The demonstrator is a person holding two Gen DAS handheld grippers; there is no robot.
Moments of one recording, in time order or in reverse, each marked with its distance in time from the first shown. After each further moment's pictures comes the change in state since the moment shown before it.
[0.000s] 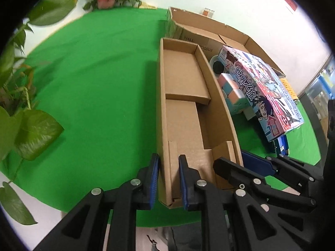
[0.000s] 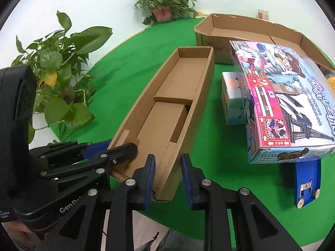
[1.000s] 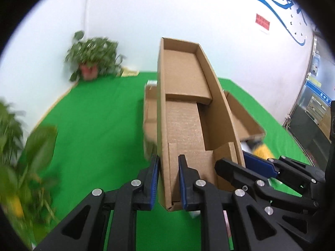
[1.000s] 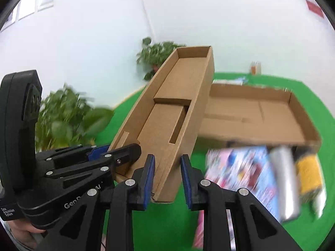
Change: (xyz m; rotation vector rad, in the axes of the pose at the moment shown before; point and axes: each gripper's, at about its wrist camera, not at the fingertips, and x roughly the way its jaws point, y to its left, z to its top) left arm -0.086 -0.073 0.148 0.192 -0.361 0.005; right arm -0.122 -0.032 0.120 -0.061 -0.380 -0.028
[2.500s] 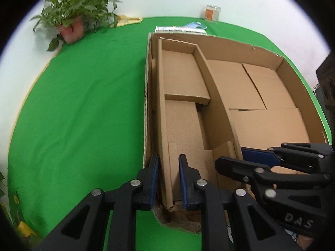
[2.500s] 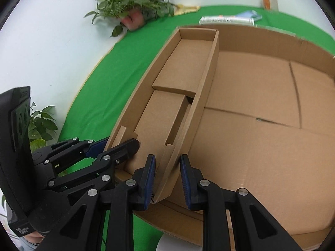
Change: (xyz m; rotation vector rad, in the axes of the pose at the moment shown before) left arm 0.239 0.032 0.051 -0.033 0.484 0.166; right arm 0.324 -0.156 0.075 0.208 0.543 0.128
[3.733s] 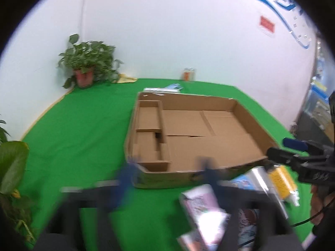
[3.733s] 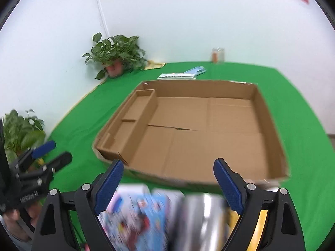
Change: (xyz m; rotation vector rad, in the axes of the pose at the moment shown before) left arm -0.138 -0.046 -0.110 -0.008 -0.465 -0.101; right arm -0.186 -0.011 -0.172 -0.074 -0.457 -0.325
